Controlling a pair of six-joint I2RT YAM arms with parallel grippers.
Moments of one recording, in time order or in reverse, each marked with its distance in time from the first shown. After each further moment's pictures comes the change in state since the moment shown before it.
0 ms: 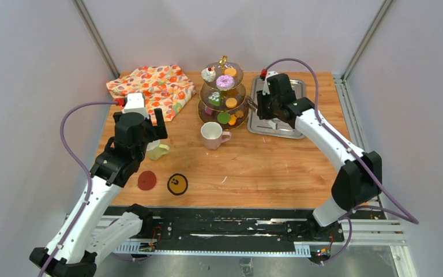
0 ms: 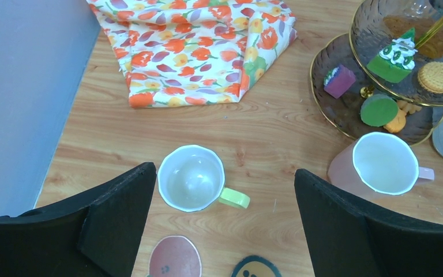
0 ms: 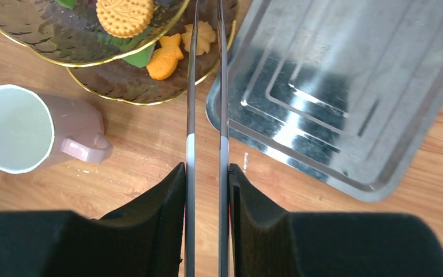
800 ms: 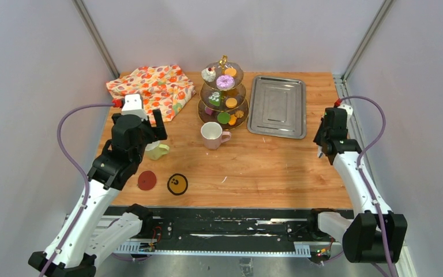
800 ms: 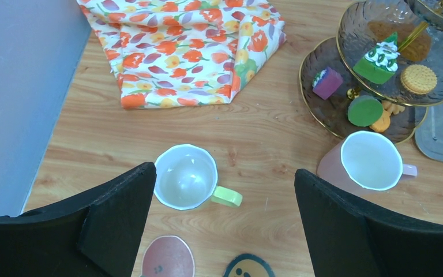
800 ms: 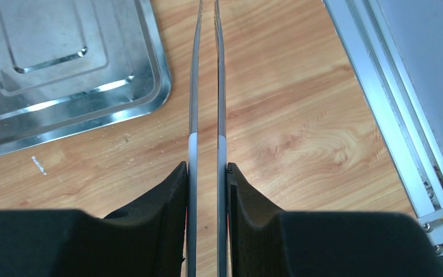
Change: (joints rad) left arm 0.000 -0.032 -0.002 -0.008 0.026 -0.015; right arm -0.455 -0.515 -0.560 0.073 0.263 0.127
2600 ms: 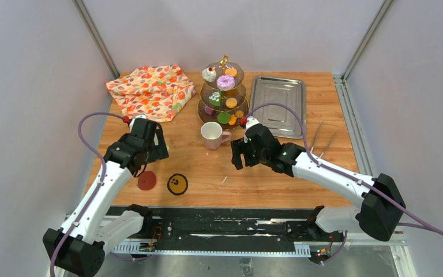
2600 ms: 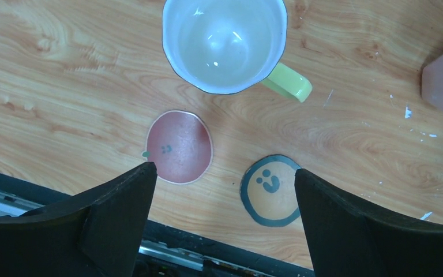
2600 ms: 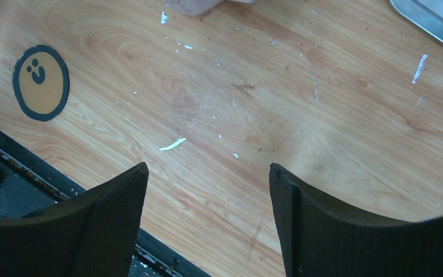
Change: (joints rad) left arm 0.106 0.162 -0.072 -0.372 0.088 -0.264; right arm 0.854 0.192 0.062 0.079 -0.208 0.103
